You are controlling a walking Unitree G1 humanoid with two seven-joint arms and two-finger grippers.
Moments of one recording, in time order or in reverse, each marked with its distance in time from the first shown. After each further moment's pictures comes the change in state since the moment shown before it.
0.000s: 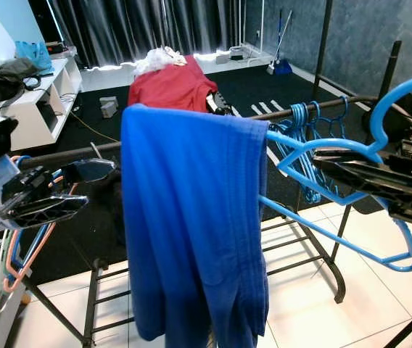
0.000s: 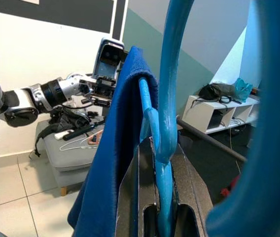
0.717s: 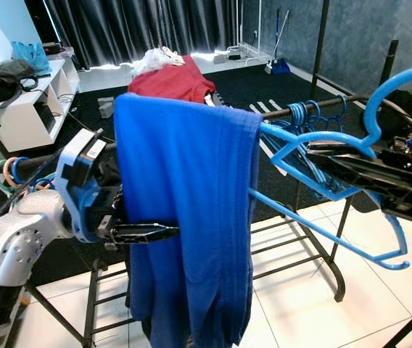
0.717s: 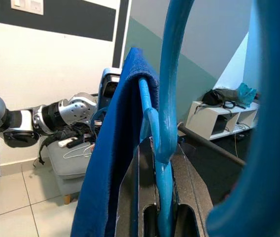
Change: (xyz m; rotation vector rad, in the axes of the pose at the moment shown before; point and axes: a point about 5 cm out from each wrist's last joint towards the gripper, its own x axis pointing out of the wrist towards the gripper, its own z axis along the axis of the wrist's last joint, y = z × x) left arm 0.067 0.002 -0.036 0.133 0.221 0.023; right arm 0.007 -0.001 0.001 0.018 -0.027 0.004
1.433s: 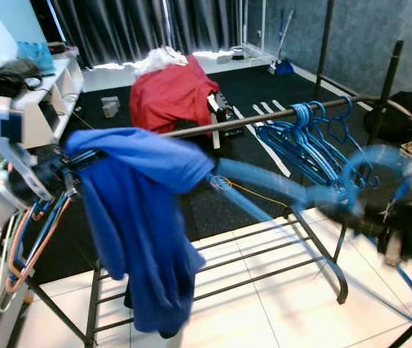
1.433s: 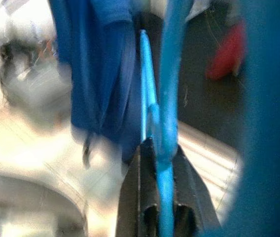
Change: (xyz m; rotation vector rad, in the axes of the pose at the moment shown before) left arm -0.115 0.052 0.017 0.049 -0.180 0.789; right arm -0.051 0.002 -0.112 0.262 0.590 -0.247
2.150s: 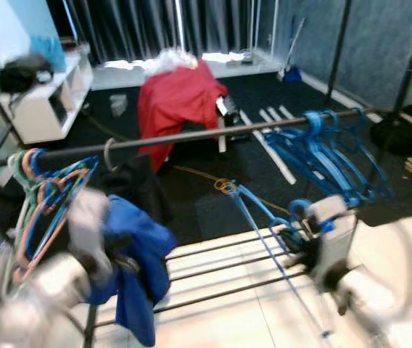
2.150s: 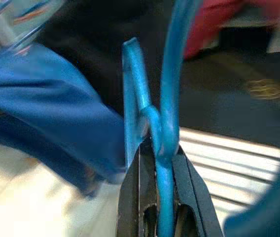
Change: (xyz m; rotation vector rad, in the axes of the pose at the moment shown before) left arm -0.028 -0.139 -0.151 -0.056 0.518 0.355; right arm 0.129 0.053 -0.065 0.235 -0.155 -0.346
